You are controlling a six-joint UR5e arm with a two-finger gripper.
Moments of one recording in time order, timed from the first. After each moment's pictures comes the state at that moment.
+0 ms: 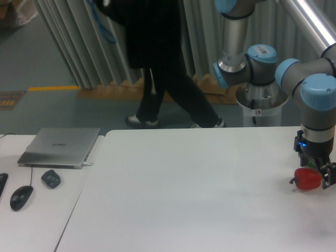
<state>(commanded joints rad) 2.50 -1.90 -1.52 -1.23 1.59 1.43</state>
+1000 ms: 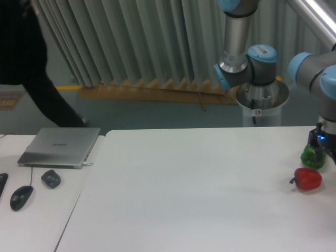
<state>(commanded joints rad) 2.61 -1.86 -1.53 -1.23 1.60 1.51</state>
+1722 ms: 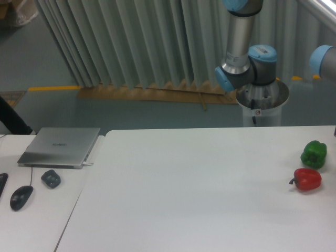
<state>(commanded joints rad) 2.73 -1.86 -1.53 -1.23 1.59 1.76</state>
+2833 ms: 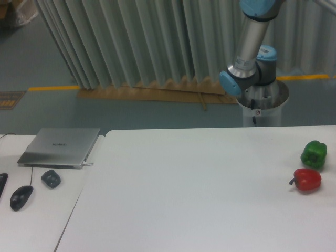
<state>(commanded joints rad) 2.92 -1.99 -1.52 -1.20 1.59 2.12</state>
